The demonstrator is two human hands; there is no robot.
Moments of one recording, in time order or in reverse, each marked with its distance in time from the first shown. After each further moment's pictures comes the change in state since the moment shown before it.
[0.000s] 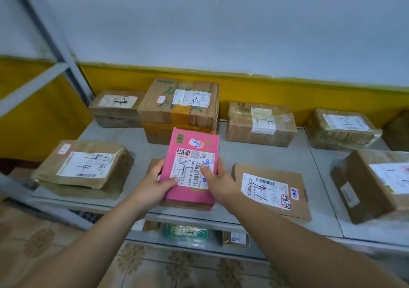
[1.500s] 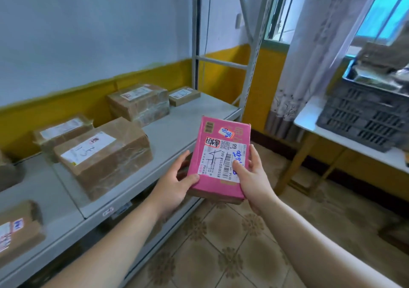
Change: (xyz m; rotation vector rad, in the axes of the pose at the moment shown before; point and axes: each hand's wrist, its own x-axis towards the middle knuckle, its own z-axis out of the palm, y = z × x) left_hand -0.254 0.114 0.548 0.169 -0.912 0.517; right_hand -0.432 0.291 -0.402 0.646 1.152 -0.002
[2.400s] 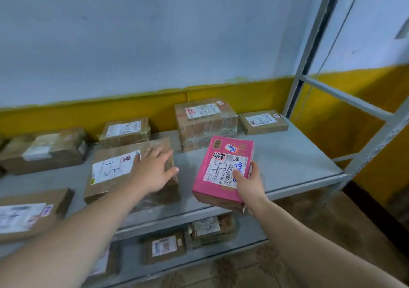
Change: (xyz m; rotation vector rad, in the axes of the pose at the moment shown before) left_hand 0.195 -0.009 -0.126 1.113 0.434 -0.482; right_hand 0.306 0.009 0.142 -0.287 -0.467 0.182
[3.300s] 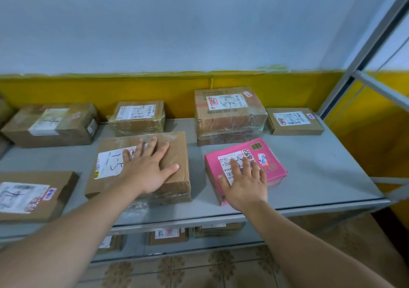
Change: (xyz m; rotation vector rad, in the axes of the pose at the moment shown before) left_hand 0.030 -0.052 0.024 0.054 -0.116 -0.196; right_hand 0.046 -0.010 0.054 -1.383 -0.204 -0.414
